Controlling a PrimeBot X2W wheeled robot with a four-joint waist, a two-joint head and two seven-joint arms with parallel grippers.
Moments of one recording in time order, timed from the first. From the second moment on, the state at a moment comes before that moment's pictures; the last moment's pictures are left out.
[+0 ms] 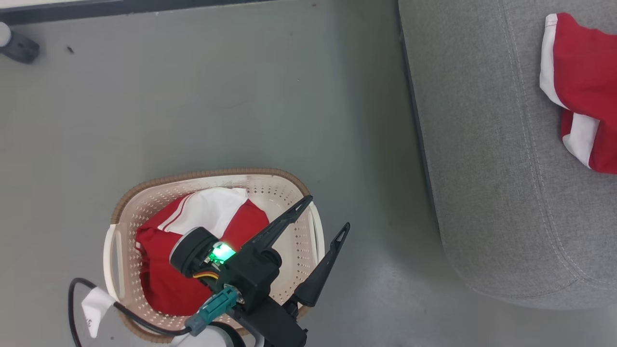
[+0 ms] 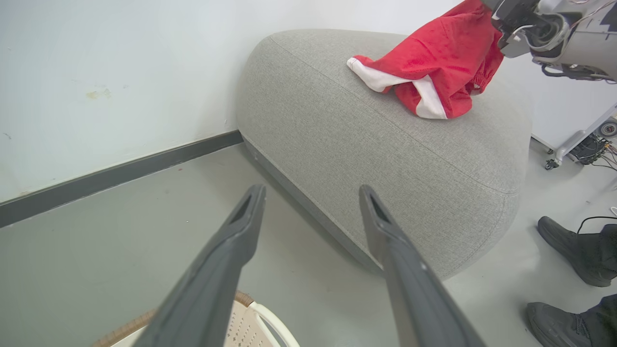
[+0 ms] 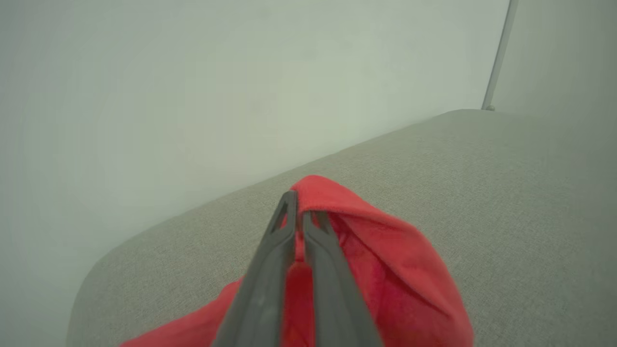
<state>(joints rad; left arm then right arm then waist) -0.43 0.27 -0.69 -0.10 -0.40 0.00 0.01 -0.89 -0.48 -0.14 0.71 0.57 -0.09 -0.26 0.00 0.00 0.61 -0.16</state>
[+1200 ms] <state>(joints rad) -0.36 0.19 -0.65 0.08 -0.45 0.03 -0.10 -0.65 -0.32 0.04 0.61 0.44 0.01 -0.26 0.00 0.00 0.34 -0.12</state>
